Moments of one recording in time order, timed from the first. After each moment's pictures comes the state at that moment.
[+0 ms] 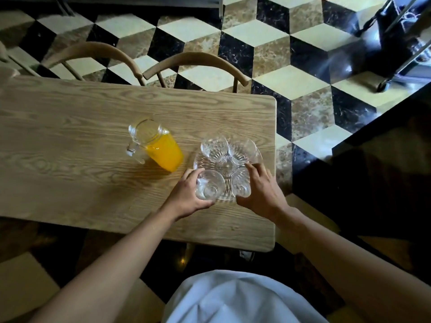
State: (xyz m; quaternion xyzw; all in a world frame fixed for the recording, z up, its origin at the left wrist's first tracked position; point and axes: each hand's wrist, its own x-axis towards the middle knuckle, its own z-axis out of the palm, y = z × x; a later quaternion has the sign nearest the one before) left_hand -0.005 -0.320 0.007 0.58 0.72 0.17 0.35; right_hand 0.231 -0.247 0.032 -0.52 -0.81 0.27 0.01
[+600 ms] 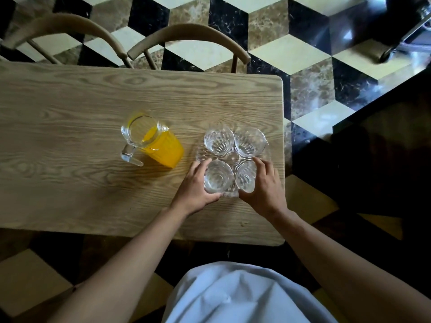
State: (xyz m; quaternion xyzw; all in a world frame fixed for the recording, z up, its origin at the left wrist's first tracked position) left_hand -0.014 -0.296 -0.022 0.58 0.71 0.17 0.37; right_hand 0.201 -0.255 -0.002 -0.62 -0.74 0.27 0.04
